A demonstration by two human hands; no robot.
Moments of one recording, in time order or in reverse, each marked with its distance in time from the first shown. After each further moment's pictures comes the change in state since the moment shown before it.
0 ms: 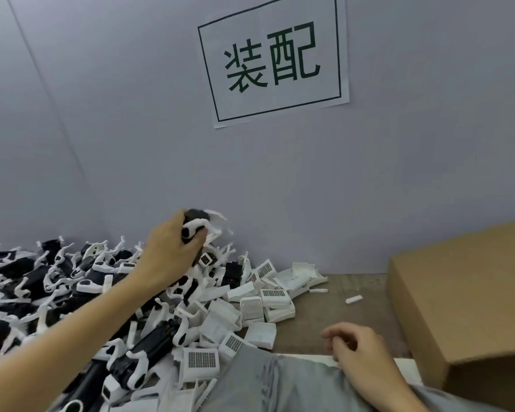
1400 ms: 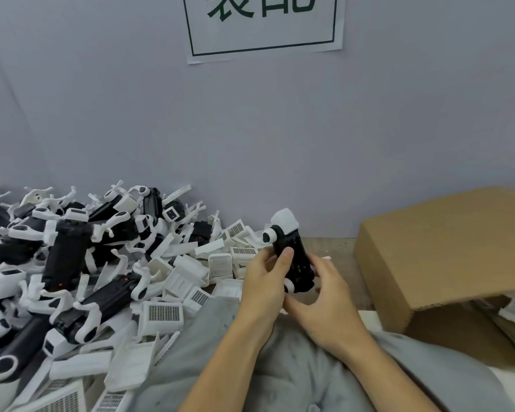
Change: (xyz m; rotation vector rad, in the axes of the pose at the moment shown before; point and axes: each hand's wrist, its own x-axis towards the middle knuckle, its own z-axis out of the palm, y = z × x) left_hand -0.107 0.090 0.174 -1.243 -0.176 -0.580; right_hand -0.002 -0.004 0.010 0.028 0.097 -0.318
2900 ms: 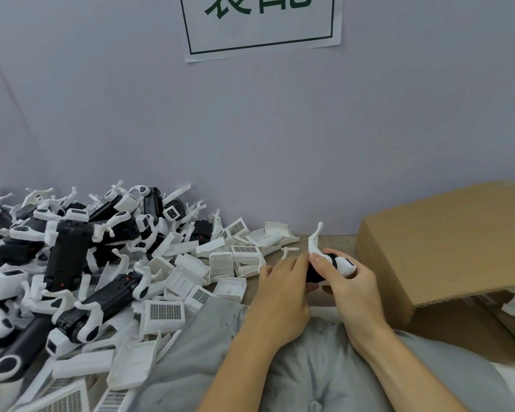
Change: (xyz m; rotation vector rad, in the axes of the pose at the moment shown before) left_hand -0.009 -0.013 -0.005 1.170 -0.283 0.589; right_hand 0.010 0.005 -0.017 0.553 0.243 0.274
